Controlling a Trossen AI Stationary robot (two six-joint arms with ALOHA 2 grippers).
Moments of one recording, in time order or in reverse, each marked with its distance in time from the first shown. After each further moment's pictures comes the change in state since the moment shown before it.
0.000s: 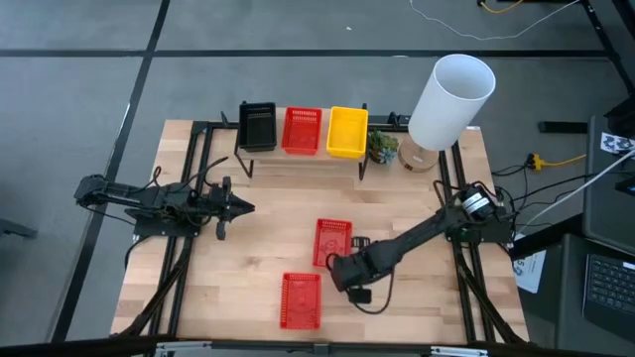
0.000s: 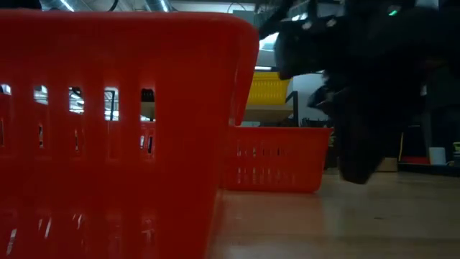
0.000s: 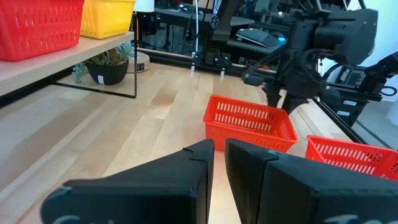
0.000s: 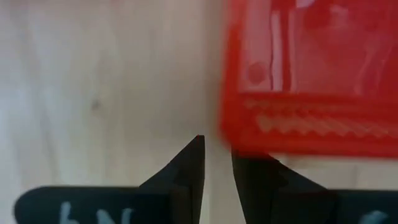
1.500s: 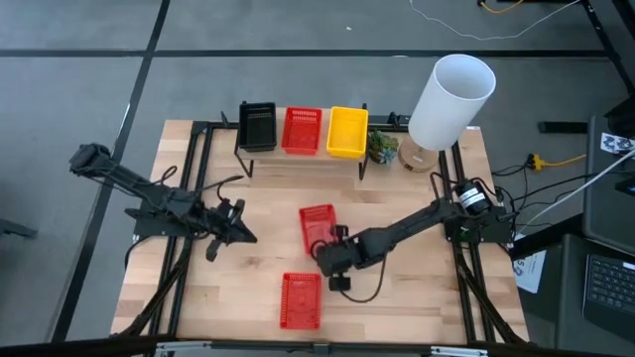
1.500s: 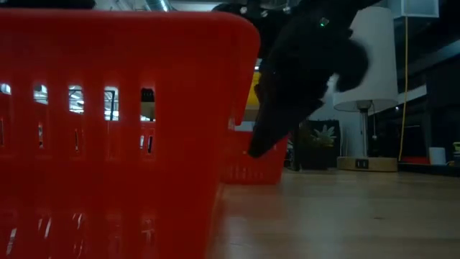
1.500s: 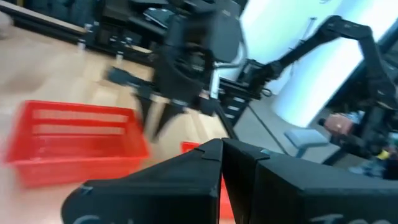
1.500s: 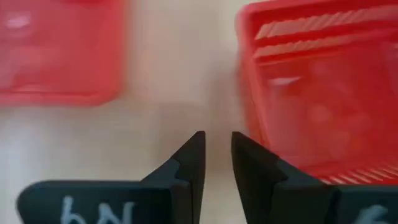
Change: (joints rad) left arm -0.264 0.484 0.194 0.310 0.113 -0.259; right arm -0.091 0.008 0.002 0.278 0.129 -0.207
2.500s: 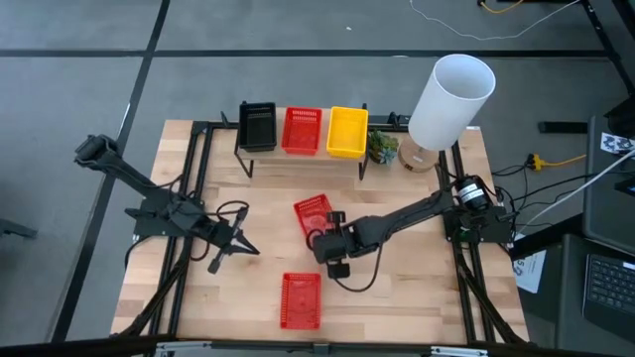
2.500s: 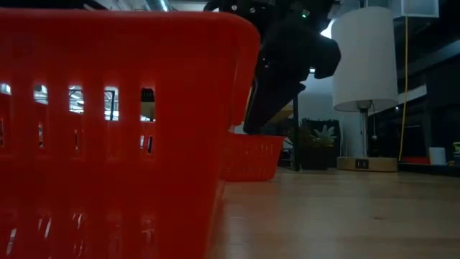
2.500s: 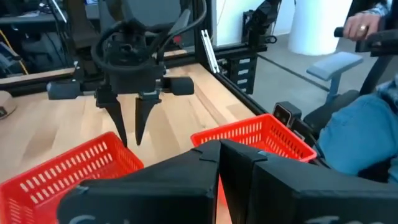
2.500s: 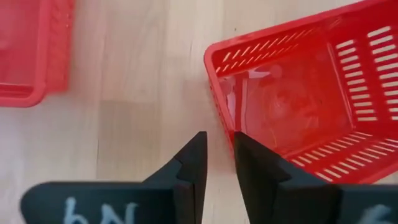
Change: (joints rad) left arm -0.135 0.175 0.097 -0.027 -0.099 0.451; right arm -0.068 -0.008 0.113 -0.187 0.059 -0.133
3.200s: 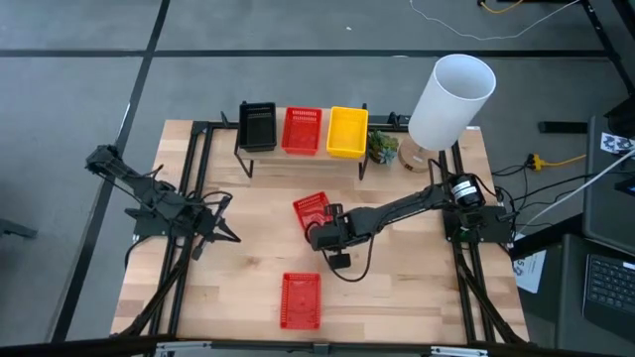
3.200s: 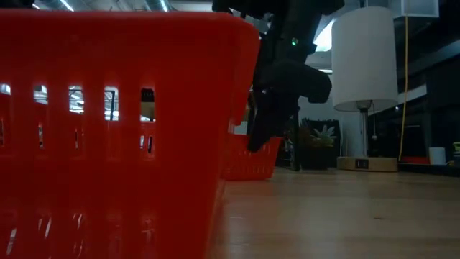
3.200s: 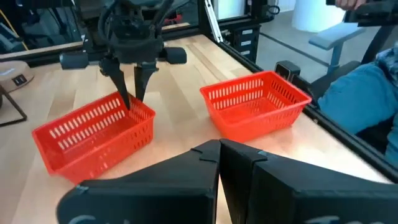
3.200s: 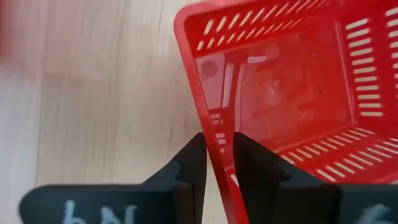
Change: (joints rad) left arm 0.000 -0.485 -0.060 -0.527 0.001 0.002; right arm -0.078 0.036 -0.001 -0.028 -0.050 -0.126
